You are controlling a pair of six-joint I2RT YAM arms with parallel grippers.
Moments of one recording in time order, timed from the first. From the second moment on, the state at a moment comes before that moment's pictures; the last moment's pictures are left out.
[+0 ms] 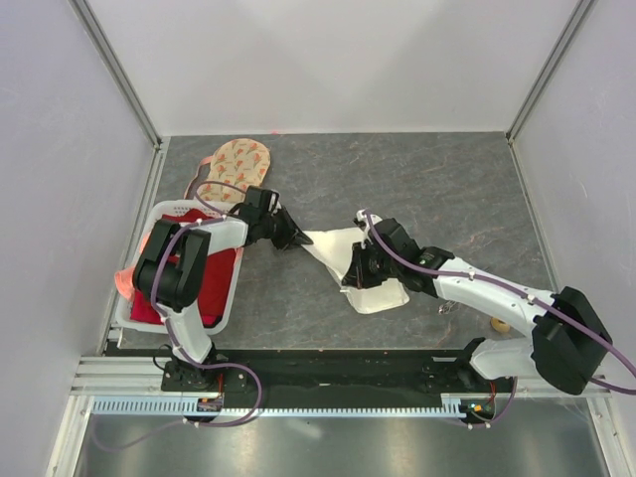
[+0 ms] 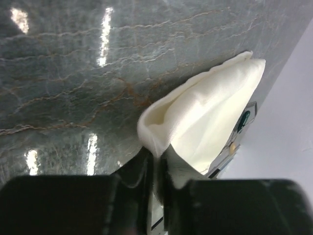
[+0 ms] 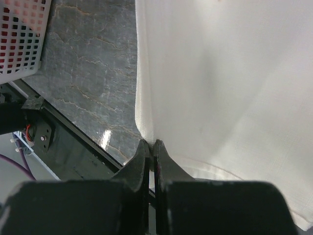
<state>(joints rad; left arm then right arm) -0.33 1.85 0.96 0.01 0.50 -0.92 0.78 1.30 0.82 -0.28 -0.19 0.58</state>
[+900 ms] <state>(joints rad) -0.62 1.94 1.56 -0.84 -0.19 -0.78 0.68 1.21 0.41 0.26 -0.42 0.85</state>
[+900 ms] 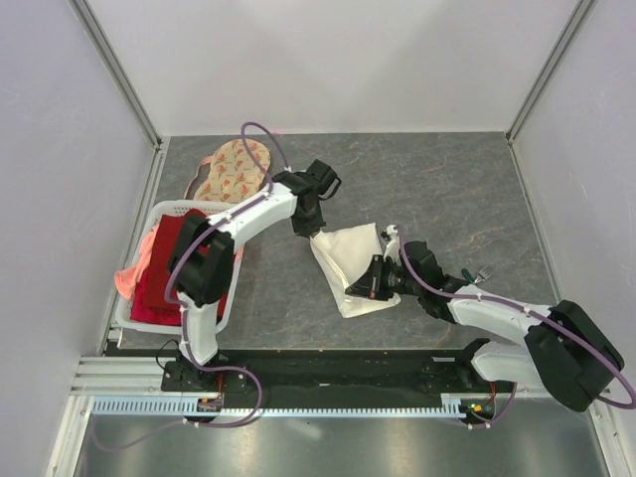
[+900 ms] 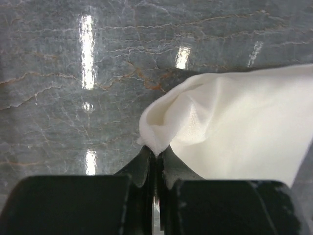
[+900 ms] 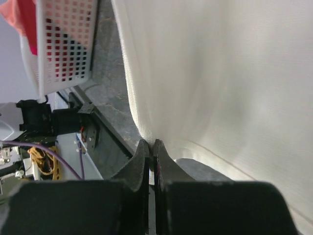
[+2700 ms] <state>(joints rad) -0.58 1.75 1.34 -1.01 -0.36 -0.64 1.05 1.46 0.50 0.50 -0.27 0.99</state>
